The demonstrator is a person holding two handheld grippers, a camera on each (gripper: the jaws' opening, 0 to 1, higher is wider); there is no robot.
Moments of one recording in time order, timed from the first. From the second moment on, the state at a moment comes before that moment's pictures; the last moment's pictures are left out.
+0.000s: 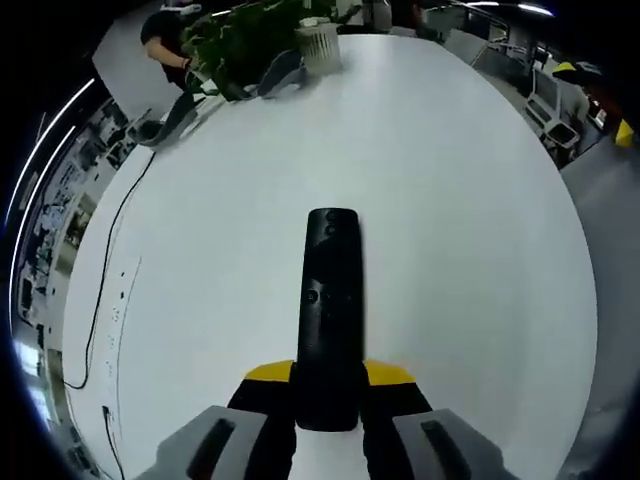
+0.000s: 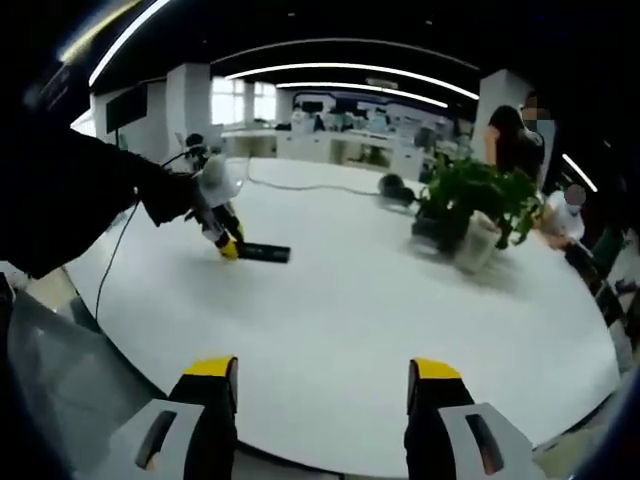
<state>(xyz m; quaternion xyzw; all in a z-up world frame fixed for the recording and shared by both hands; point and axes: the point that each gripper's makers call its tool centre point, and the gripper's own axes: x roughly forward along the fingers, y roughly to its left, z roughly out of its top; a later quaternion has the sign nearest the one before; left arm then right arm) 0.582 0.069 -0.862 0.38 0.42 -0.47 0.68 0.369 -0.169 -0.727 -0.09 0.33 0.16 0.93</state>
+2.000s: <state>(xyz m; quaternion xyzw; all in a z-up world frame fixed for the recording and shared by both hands) 0.410 0.061 -0.858 0.35 0.45 -0.47 0.68 0.367 -0.158 -0.705 -0.07 0.27 0.19 0.94</state>
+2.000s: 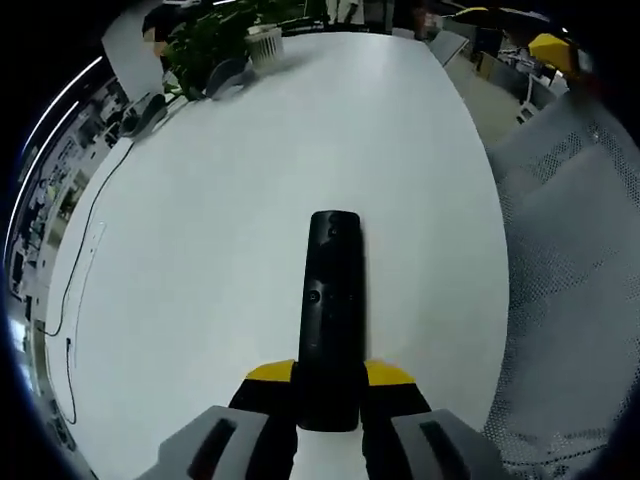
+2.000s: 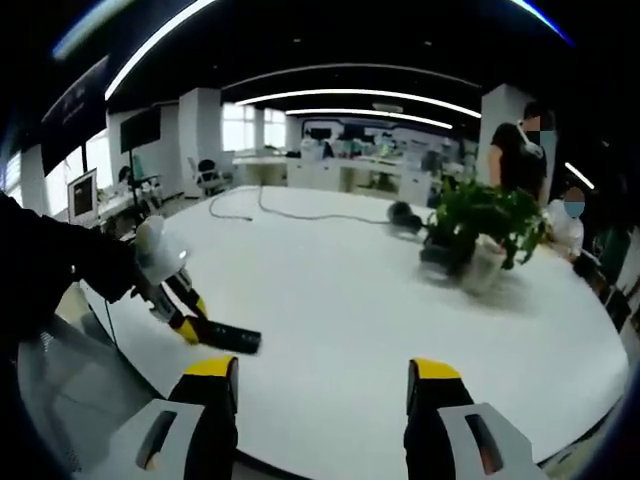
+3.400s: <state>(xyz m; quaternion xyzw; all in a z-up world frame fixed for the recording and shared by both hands) 0.345 0.048 -0.864 0.30 0.42 -0.48 0.71 0.370 -0.160 -0.668 0.02 0.20 0.20 0.96</state>
